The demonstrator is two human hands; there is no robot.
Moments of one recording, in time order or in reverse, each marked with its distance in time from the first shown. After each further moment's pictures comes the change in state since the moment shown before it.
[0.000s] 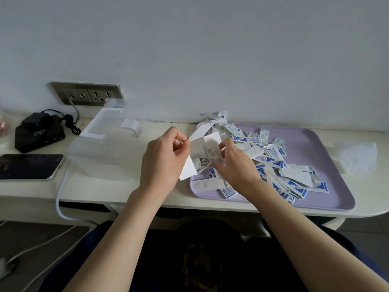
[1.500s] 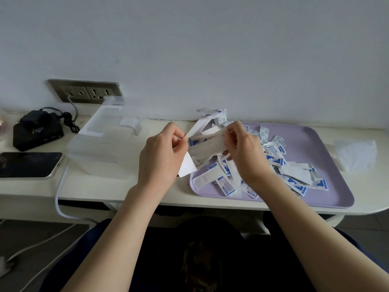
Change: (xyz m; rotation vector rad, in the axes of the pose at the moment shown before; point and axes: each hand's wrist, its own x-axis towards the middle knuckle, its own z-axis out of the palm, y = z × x) left_hand 0.001 0.003 -0.004 0.083 -0.031 -0.062; right_hand 0.002 -0.001 -0.021 0.251 0.305 -0.158
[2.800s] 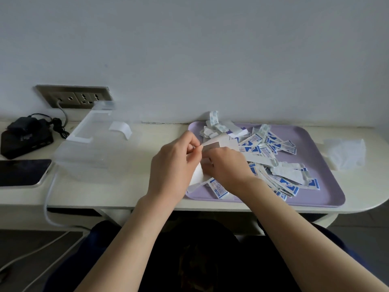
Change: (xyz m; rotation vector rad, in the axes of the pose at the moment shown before) left_hand -0.014 0.026 0.019 -0.063 -0.025 0.176; right_hand -0.010 -0.018 -0.002 -0.454 -0.407 -0.037
